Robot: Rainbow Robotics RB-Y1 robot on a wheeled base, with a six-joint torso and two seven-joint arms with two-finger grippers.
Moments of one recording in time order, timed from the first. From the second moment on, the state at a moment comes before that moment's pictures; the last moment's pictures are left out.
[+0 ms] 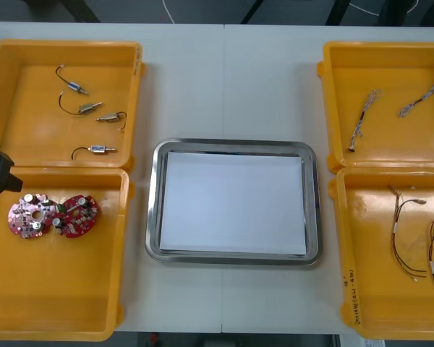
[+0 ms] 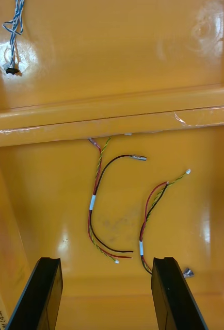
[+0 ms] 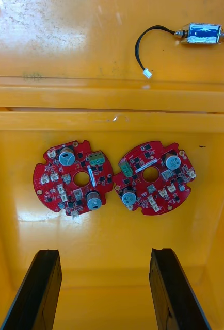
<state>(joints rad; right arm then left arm) -0.17 -0.82 -0.45 -2.10 -0.97 1.92 1.26 -0.23 0.86 0.26 -2.10 0.94 1.91 -1.20</state>
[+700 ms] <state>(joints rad) -0.17 -0.82 -0.45 -2.10 -0.97 1.92 1.26 -0.23 0.86 0.26 -2.10 0.94 1.91 -1.20</state>
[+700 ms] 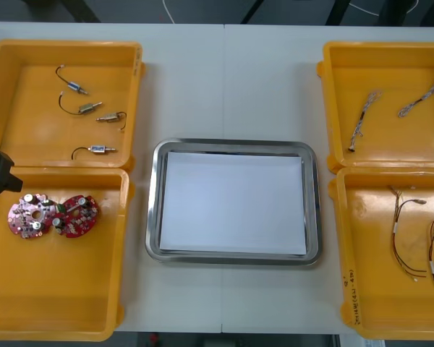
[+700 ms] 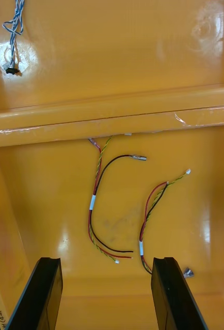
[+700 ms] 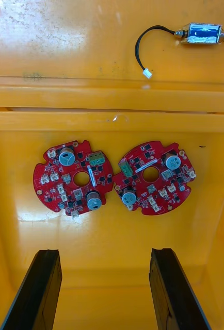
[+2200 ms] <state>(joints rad) -0.03 -0.83 -0.52 -2.16 -0.96 1.92 1.26 -0.22 0.88 0.26 -2.10 0.94 1.87 -1.20</state>
